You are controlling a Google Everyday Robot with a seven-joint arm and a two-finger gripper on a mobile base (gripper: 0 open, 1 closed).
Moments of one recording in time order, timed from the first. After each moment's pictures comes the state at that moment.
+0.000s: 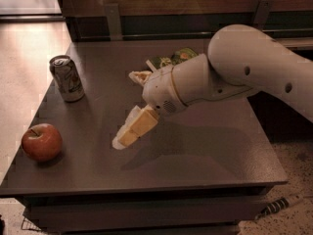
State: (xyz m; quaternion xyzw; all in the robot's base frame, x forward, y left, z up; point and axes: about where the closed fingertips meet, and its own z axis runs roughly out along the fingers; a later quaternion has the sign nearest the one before) arm 0.476 0.066 0.885 -0.61 0.63 0.29 0.39
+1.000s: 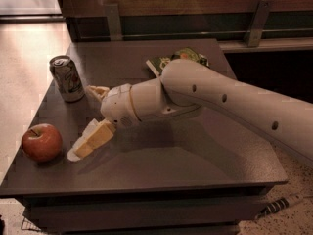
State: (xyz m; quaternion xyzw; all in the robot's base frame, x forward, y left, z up) arm 0.466 0.174 0.861 -0.60 0.55 0.41 0.42
